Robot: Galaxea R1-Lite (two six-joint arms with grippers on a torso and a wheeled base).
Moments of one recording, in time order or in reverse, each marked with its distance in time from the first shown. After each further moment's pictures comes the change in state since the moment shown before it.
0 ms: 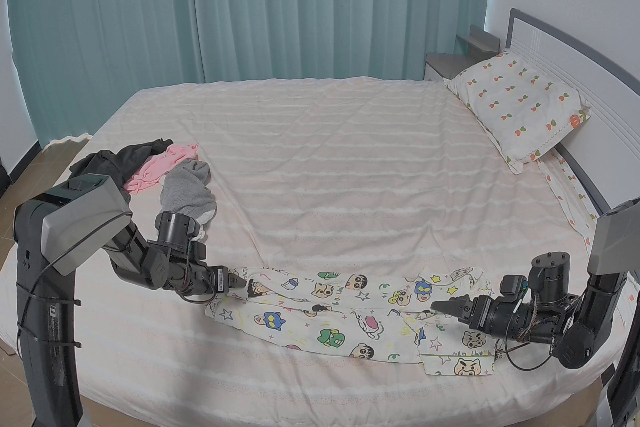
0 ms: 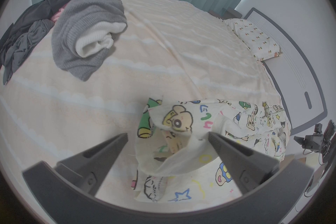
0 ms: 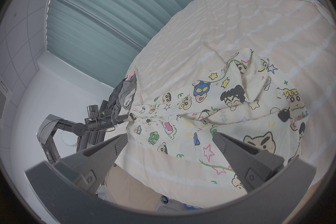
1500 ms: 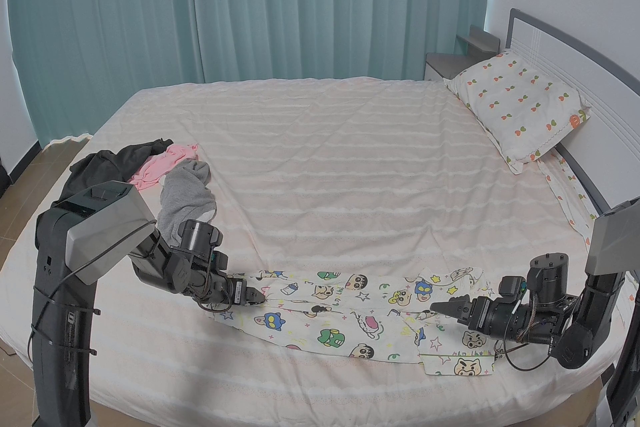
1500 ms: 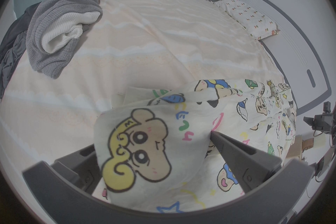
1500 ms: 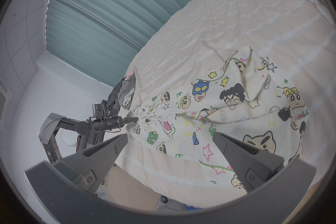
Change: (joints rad) left arm -0.079 0.106 -0.111 0.097 0.026 0.090; right arm 0.000 0.011 -0.001 -0.001 -0.001 -0.001
